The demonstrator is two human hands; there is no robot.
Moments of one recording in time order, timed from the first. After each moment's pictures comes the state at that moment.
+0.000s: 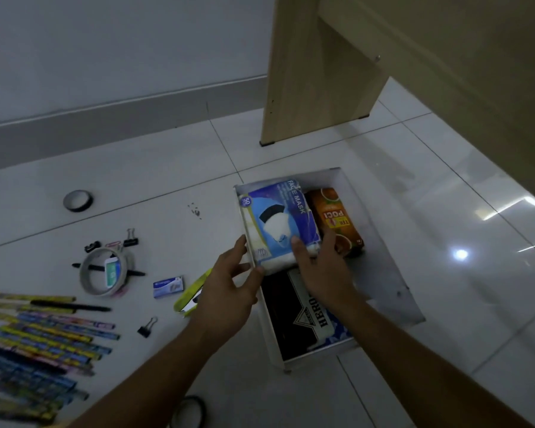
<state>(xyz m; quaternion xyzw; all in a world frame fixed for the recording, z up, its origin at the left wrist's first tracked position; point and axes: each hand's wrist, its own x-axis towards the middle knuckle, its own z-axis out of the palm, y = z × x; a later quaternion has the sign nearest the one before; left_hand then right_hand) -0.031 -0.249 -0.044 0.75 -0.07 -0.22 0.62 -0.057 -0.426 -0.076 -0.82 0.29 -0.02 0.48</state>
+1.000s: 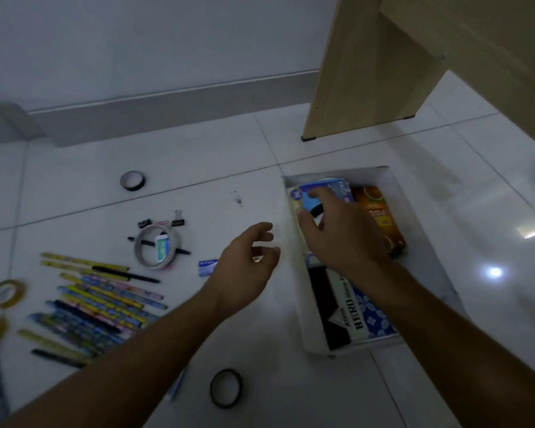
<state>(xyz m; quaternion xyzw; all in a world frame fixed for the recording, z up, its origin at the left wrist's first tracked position) -0.009 -0.207 -0.023 0.79 -0.07 -0.22 0.57 -0.021 -0.378 0.004 -0.97 0.08 -0.09 0.22</state>
